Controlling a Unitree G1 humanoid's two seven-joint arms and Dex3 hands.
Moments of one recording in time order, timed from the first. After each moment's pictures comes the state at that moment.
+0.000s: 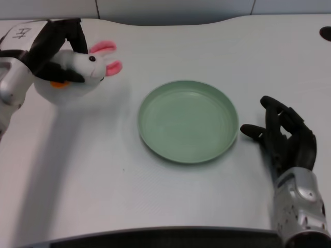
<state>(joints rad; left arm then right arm) -0.81 0.59 -0.29 0.78 0.56 -0.25 0.02 -0.39 -0.02 -0.31 0.78 0.21 -0.21 -0.05</state>
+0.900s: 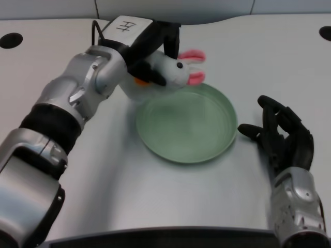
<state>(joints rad) -1.01 0.27 -0.47 0.92 0.71 -0.25 0.04 -0.39 0.00 -0.31 0.78 0.20 -0.23 -0.05</state>
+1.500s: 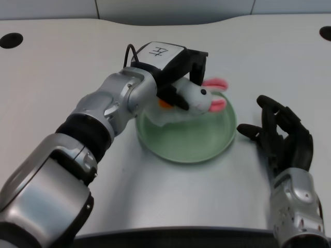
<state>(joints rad) -1.02 0.15 -0.54 1.06 0.72 -0.25 0.09 -0.37 0.00 -0.29 0.74 0.21 -0.22 -0.06</state>
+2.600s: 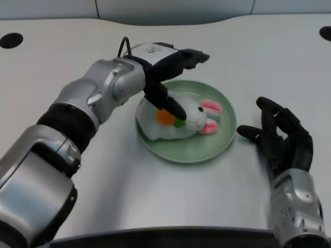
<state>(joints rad) -1.04 0.24 -0.54 0.98 0.69 -0.30 -0.19 -0.38 0.00 -0.30 0.75 0.21 -0.21 -0.05</state>
